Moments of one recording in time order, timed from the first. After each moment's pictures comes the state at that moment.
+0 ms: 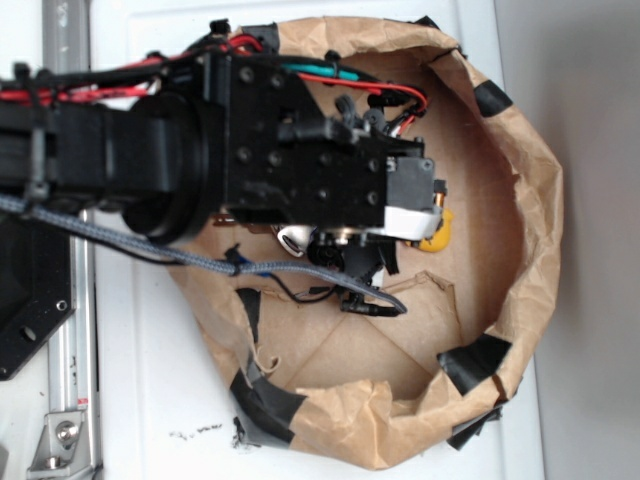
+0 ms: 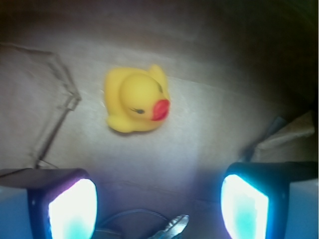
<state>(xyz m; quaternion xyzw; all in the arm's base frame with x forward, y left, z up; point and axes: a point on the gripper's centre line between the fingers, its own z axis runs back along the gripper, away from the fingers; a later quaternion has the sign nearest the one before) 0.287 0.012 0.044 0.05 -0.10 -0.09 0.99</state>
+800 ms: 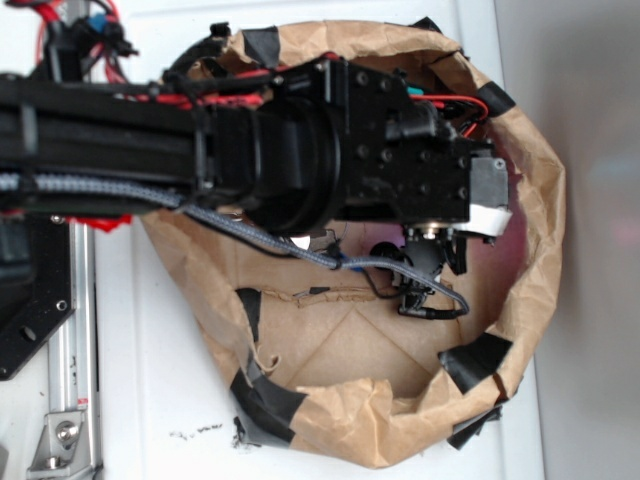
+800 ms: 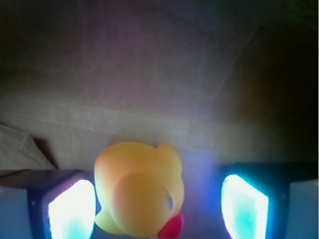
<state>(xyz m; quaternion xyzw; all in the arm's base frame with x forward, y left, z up) 0.326 0.010 0.026 0.05 -0.11 -0.10 0.99</state>
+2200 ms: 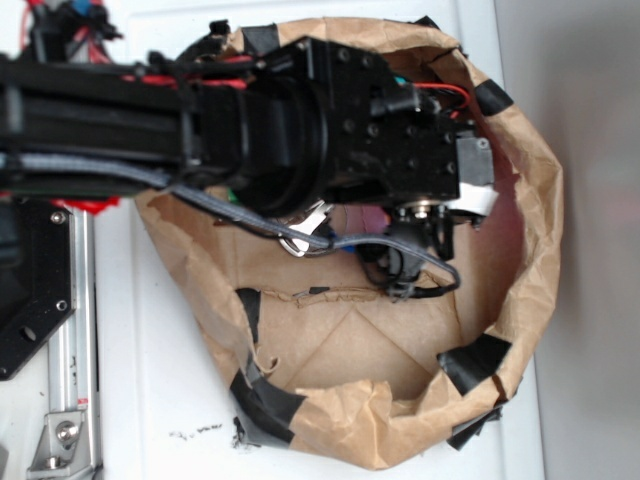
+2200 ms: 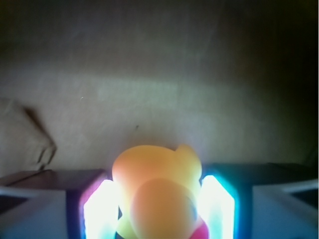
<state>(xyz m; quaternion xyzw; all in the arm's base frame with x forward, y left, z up) 0.310 0.015 0.033 0.03 -0.08 -0.06 0.99</state>
